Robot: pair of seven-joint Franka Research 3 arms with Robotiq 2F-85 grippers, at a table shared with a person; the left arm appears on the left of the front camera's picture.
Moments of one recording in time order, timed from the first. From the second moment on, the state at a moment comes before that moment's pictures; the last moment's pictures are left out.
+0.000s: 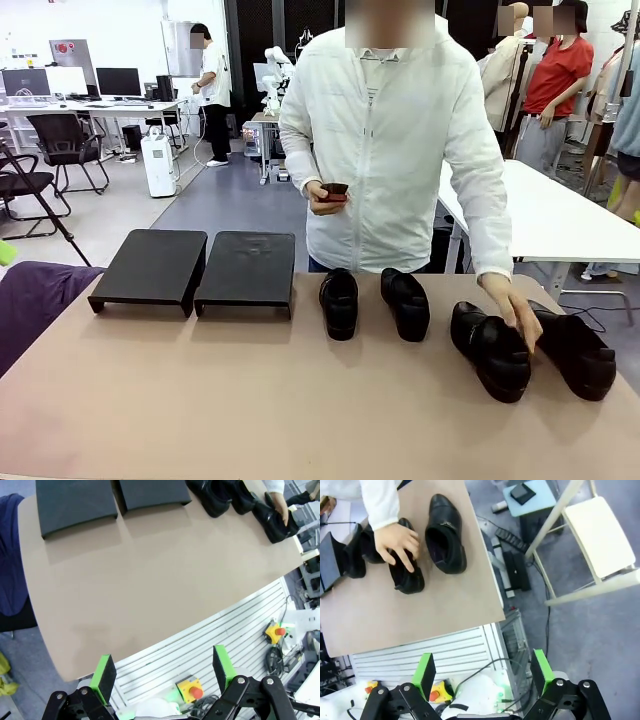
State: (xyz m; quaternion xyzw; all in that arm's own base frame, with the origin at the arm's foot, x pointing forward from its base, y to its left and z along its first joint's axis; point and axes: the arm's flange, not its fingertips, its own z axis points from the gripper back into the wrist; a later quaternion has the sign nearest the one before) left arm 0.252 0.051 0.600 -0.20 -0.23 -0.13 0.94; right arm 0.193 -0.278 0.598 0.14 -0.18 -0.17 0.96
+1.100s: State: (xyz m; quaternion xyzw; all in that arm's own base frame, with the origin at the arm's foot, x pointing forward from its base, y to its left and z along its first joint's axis) left arm 0.252 0.050 0.600 -0.20 -0.23 -0.13 0.94; right arm 0.322 0.199 0.570 0.10 -0.16 0.10 0.98
